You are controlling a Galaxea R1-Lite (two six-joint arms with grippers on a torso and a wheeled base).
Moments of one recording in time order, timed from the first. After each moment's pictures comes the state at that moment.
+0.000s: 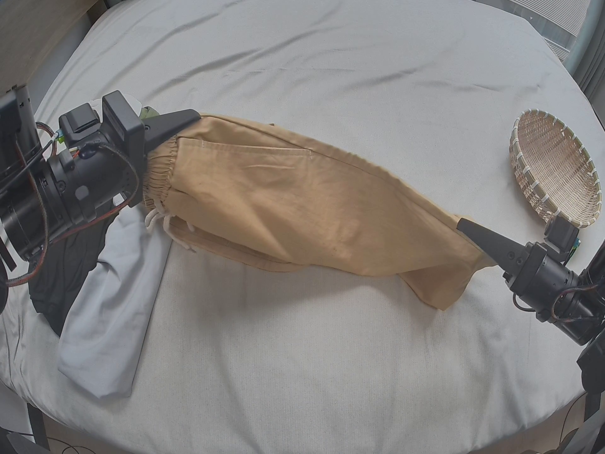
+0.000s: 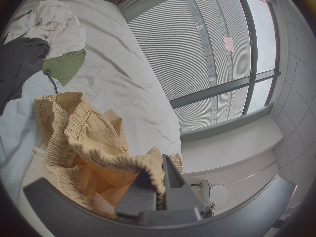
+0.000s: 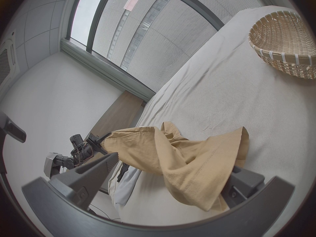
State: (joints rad) left arm -0.43 1.43 -0.89 -0.62 -0.23 -0.94; right arm 0.42 1.52 -0.25 -1.43 0.33 0.63
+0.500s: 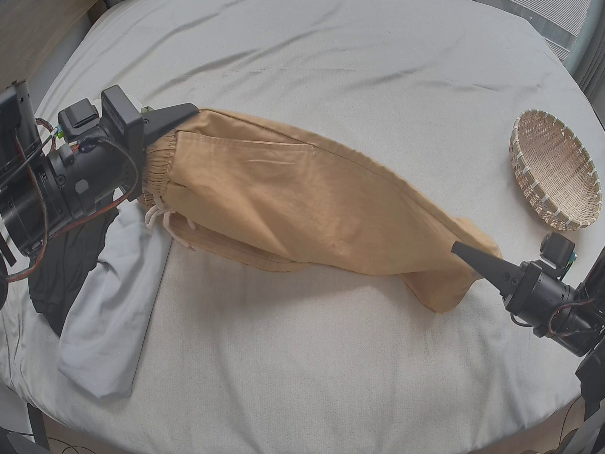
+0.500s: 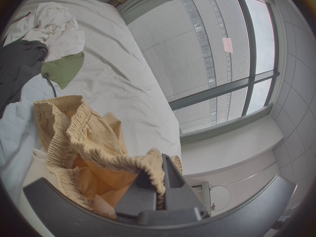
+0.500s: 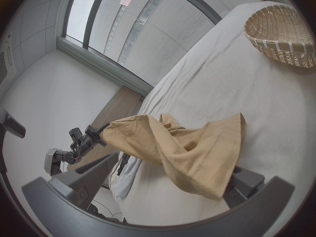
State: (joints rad) left arm -0.42 1.44 -0.91 -0.63 -0.22 -0.94; right arm 0.44 1.52 -0.18 -1.43 0.33 0.63
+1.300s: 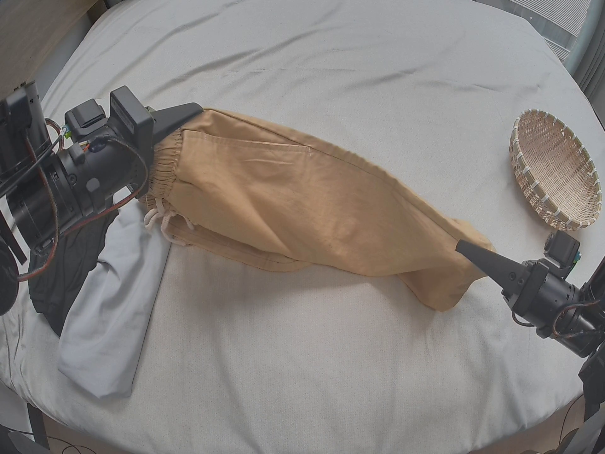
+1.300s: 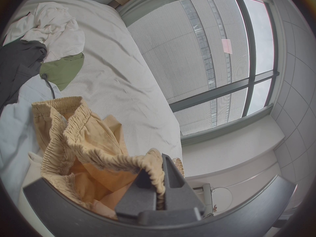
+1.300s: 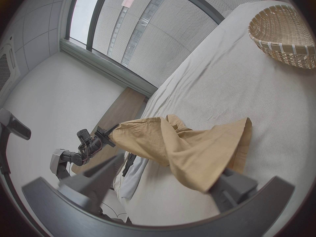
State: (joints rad) left arm -0.42 1.47 -0.91 -0.68 -0.20 -0.94; right arm 0.46 1.50 -0.20 -1.43 0.33 0.64
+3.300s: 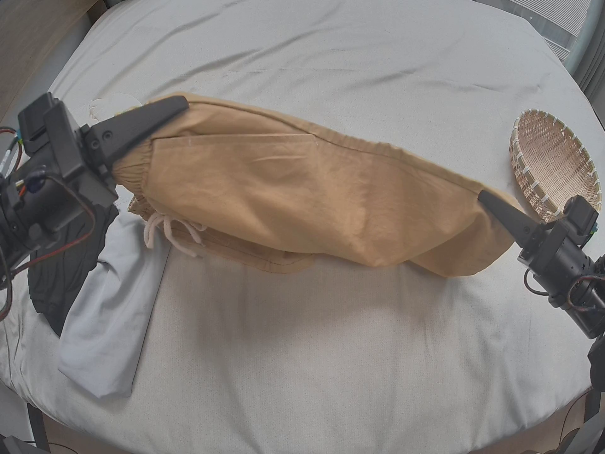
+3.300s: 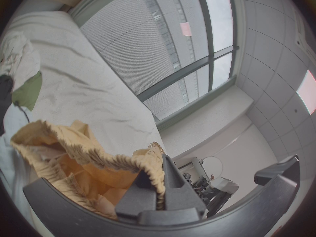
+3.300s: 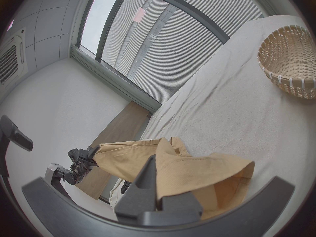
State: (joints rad) left arm -0.46 1.28 -0.75 -0.81 -0.47 -0.69; right arm 0.45 1.42 -0.31 -1.39 0.27 0.62
